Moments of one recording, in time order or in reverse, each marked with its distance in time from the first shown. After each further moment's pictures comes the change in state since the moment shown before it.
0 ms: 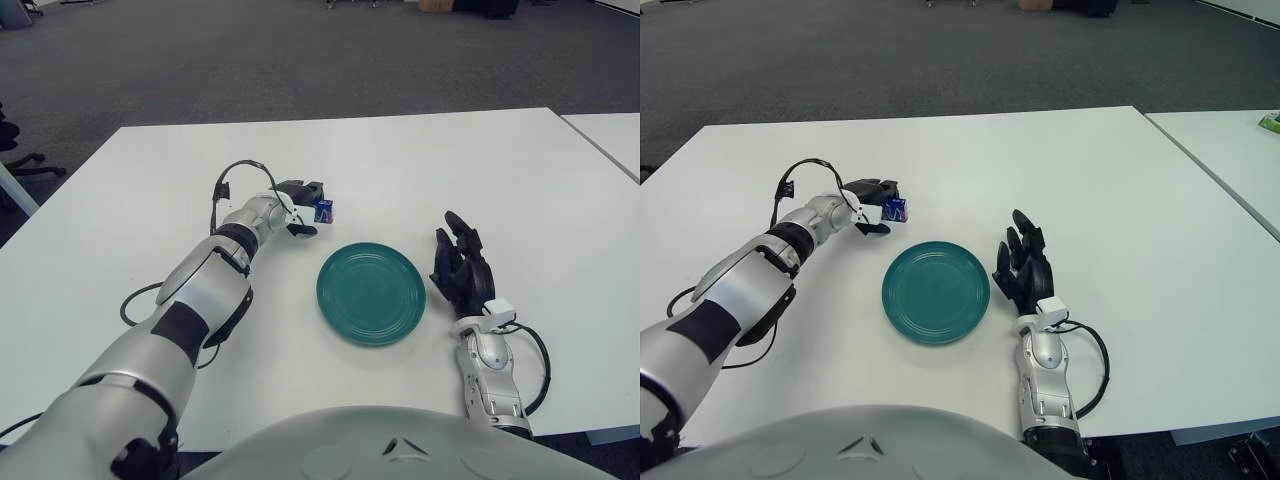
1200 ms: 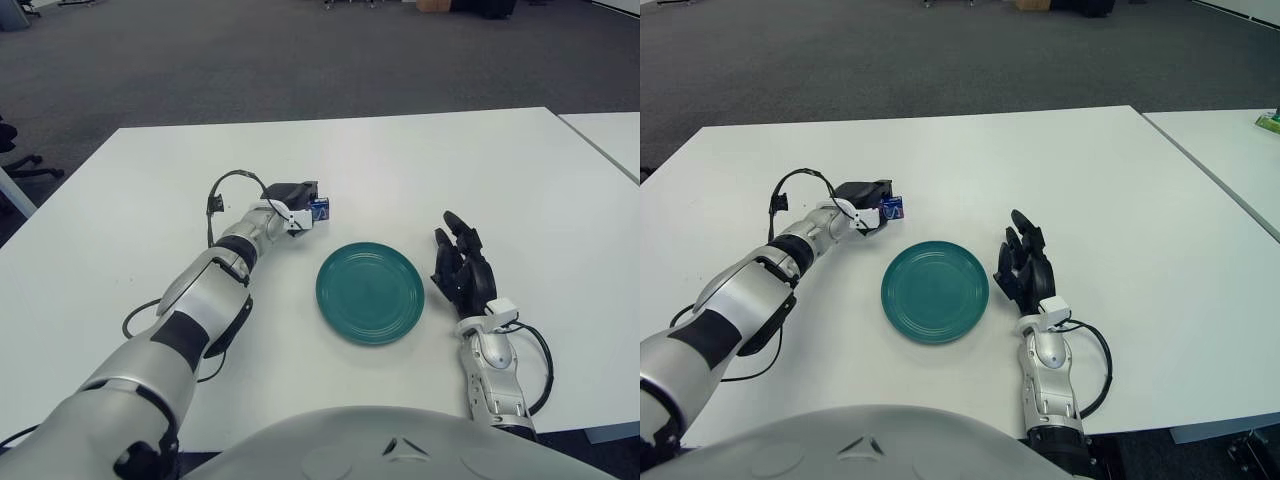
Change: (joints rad) left arm 0.049 -0.005 0.079 0.000 -0.056 -0.030 0.231; right arm -0.024 -0.011 -0.009 0.022 0.007 0.001 0.038
